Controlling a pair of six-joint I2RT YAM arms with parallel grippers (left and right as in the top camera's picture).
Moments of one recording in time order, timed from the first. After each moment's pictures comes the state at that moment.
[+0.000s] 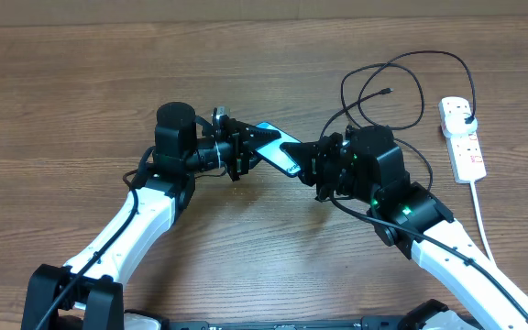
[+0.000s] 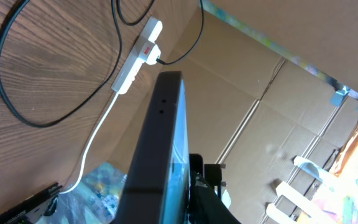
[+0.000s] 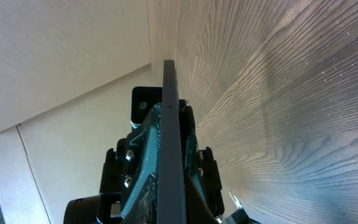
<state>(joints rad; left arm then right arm) -0.28 1.49 0.80 0.31 0.93 -1.74 0.52 1.21 0.83 -0.11 -0.39 1.75</state>
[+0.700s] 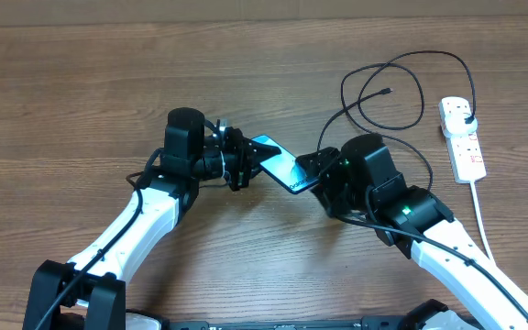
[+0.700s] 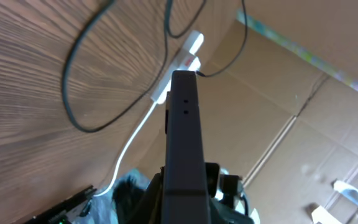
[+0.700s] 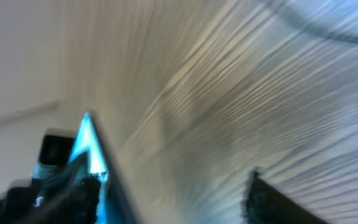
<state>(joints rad) -0.29 1.50 0.79 0.11 0.86 -1.58 0.52 1.21 0.85 -0.48 -0.17 1.44</state>
